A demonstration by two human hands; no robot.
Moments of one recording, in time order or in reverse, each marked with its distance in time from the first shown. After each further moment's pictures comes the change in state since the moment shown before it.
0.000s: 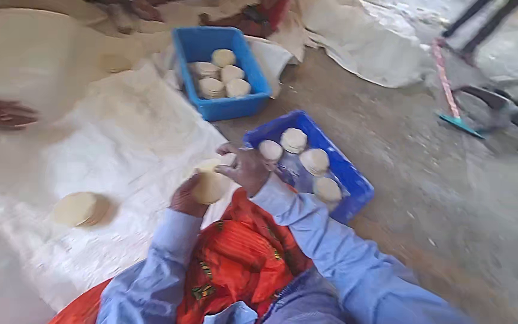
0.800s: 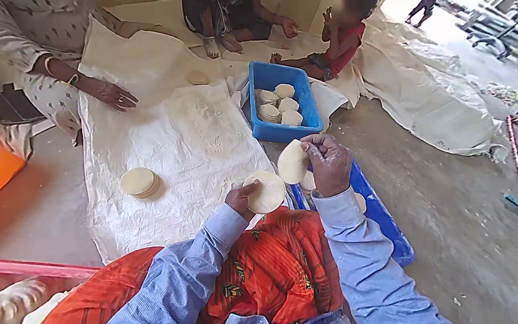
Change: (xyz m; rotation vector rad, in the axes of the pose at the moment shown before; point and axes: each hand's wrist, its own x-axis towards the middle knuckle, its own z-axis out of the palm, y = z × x) left_hand -0.009 0.016 0.016 -0.160 0.104 -0.122; right_hand 0.029 -0.016 -0.048 0.000 0.396 -0.219
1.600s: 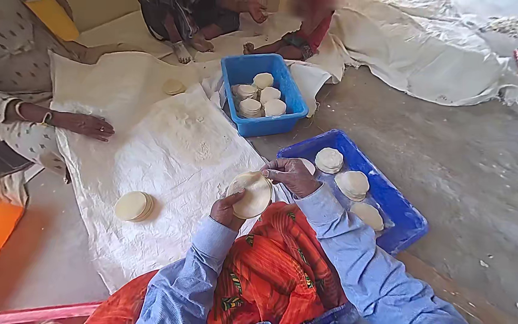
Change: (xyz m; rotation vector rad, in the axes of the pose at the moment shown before) left_hand 0.007 -0.007 -0.009 0.004 -0.119 0.051; right_hand -0.029 0.034 0.019 0.496 -0.402 0.542
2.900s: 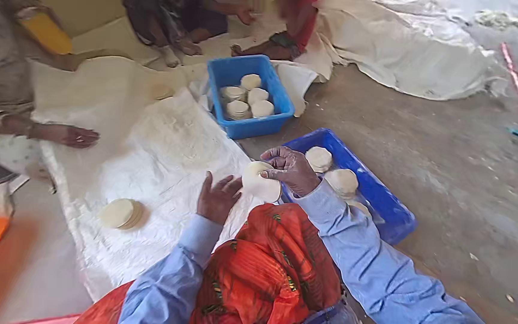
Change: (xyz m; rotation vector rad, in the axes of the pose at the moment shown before) left_hand 0.033 -0.001 0.004 0.267 -0.120 -0.014; right_hand -0.012 -0.012 -0.040 0.025 0.017 -0.116
